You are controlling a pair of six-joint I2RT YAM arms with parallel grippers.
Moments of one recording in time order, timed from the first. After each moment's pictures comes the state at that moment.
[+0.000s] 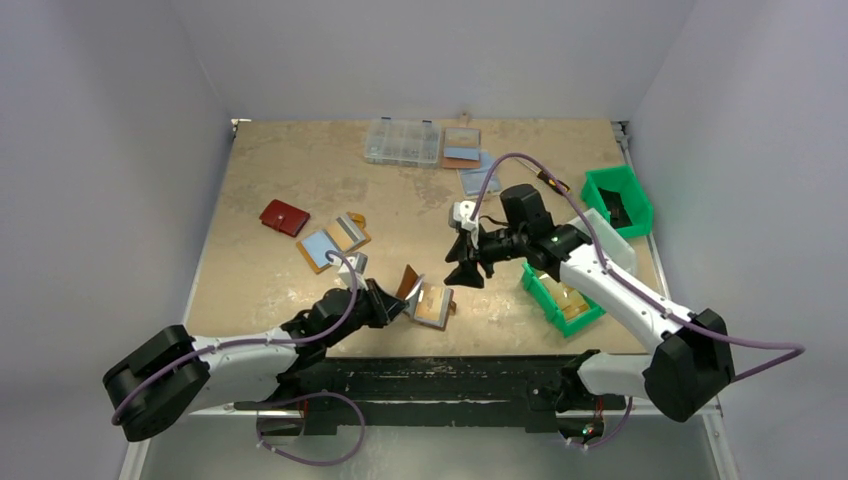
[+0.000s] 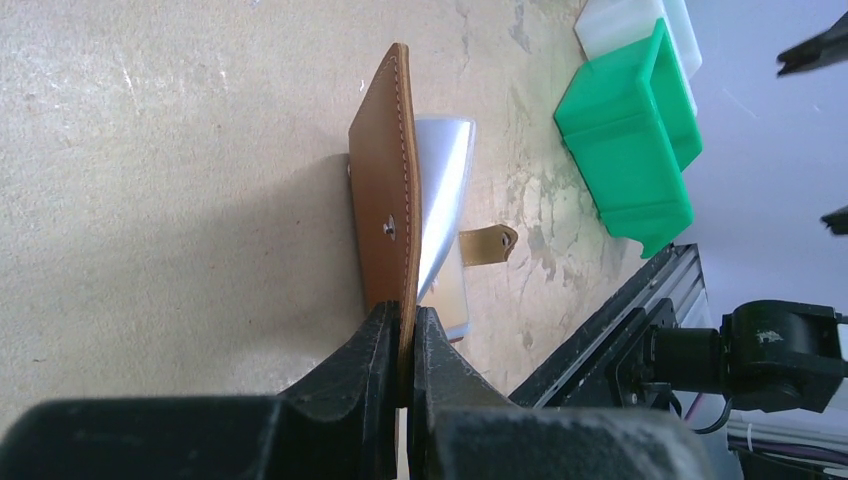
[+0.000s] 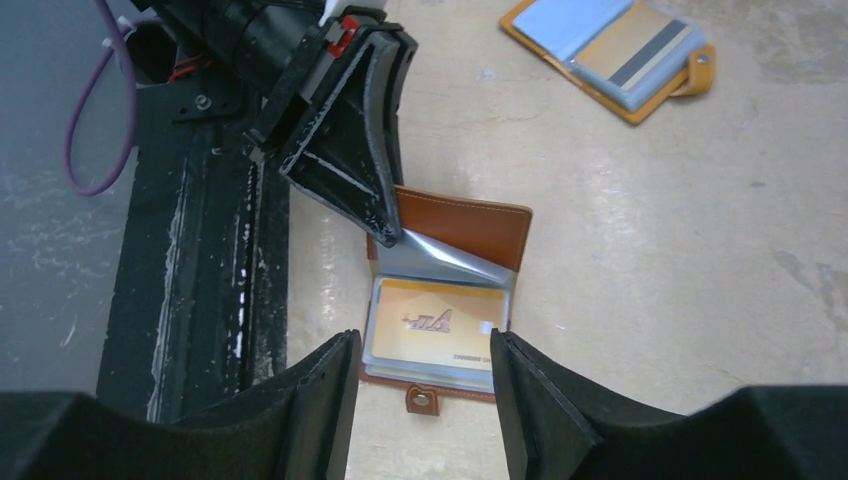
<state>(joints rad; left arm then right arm) -0.89 1.05 0.12 0.59 -0.12 -0.91 0.55 1.25 0.96 -0.41 -0.83 -0.46</state>
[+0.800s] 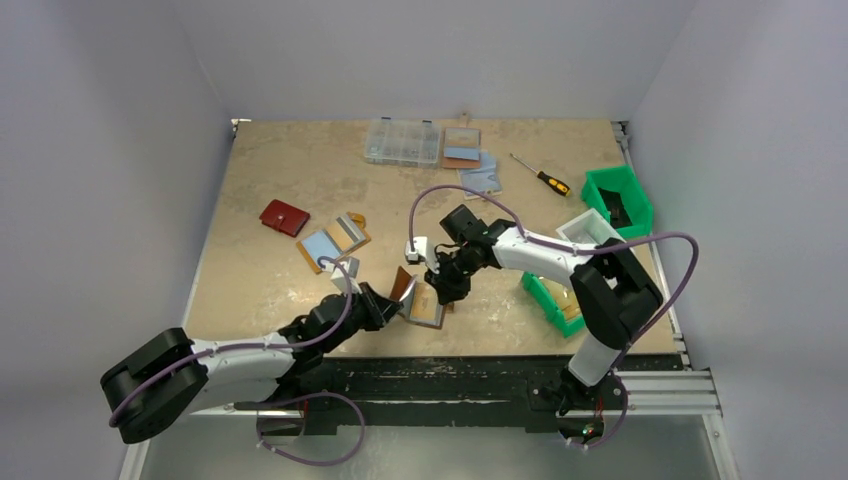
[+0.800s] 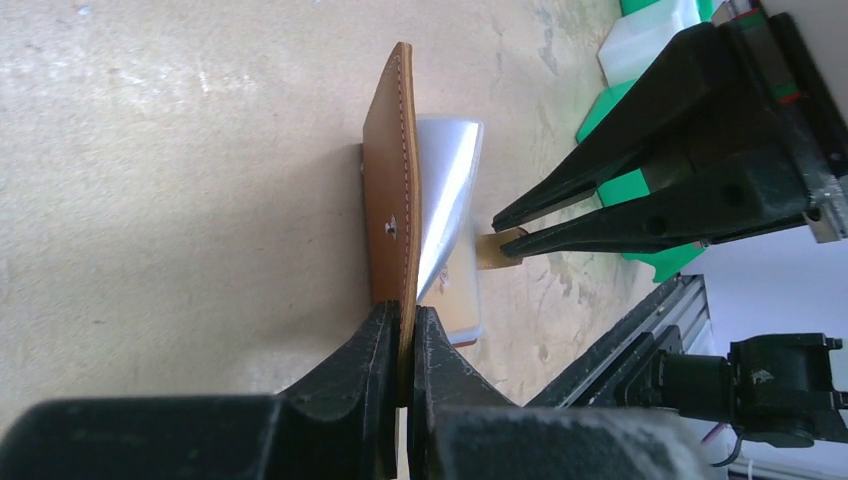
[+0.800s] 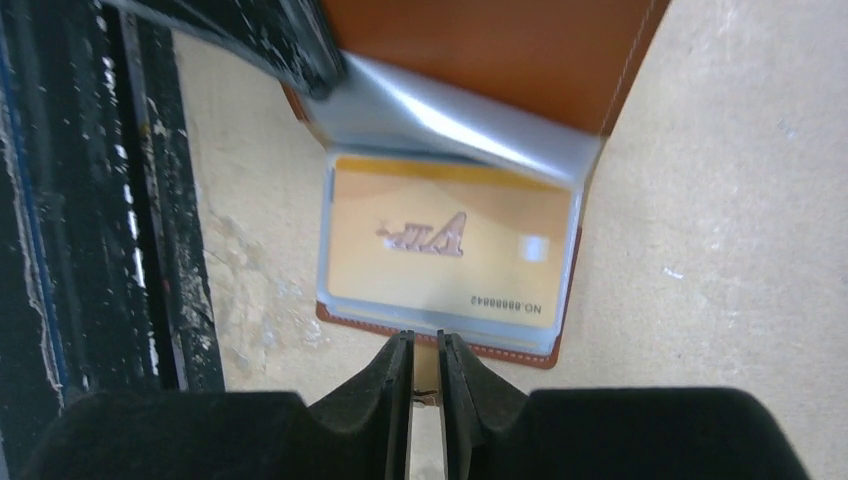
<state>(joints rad) -0.91 1.04 0.08 0.61 -0.19 -0.97 0.73 1.68 1.06 -0.55 -0.56 -0.57</state>
